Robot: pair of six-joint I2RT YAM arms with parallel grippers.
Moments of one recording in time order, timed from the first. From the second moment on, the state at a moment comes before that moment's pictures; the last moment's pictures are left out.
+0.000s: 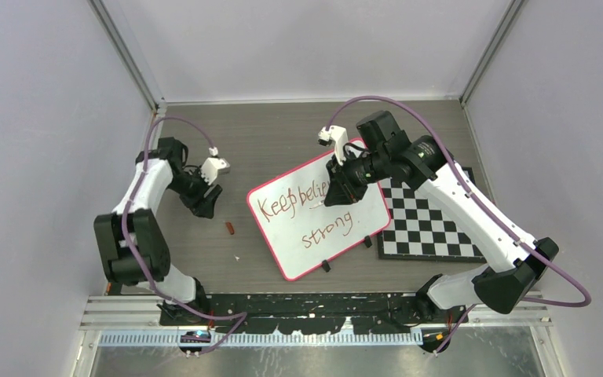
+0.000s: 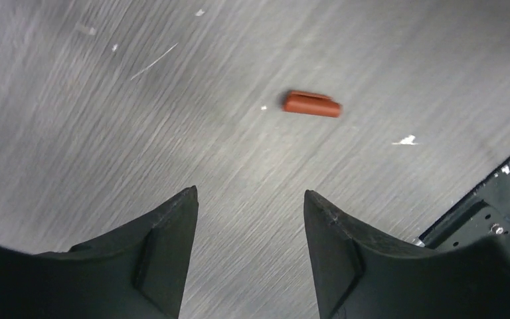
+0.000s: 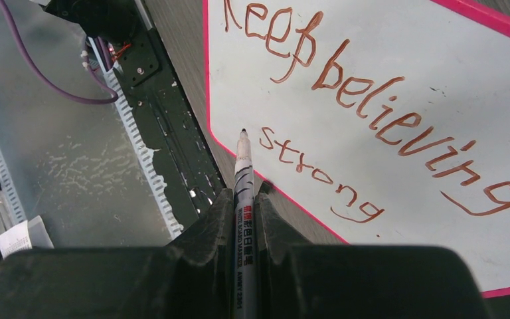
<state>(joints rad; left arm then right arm) 0.13 1.60 1.17 -1.03 0.41 0.91 0.66 1.37 1.55 -1.03 -0.54 -0.10</state>
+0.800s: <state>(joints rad) 0.02 1.68 1.06 -1.08 0.59 1.87 0.63 1.37 1.57 -1.03 -0.56 -0.10</state>
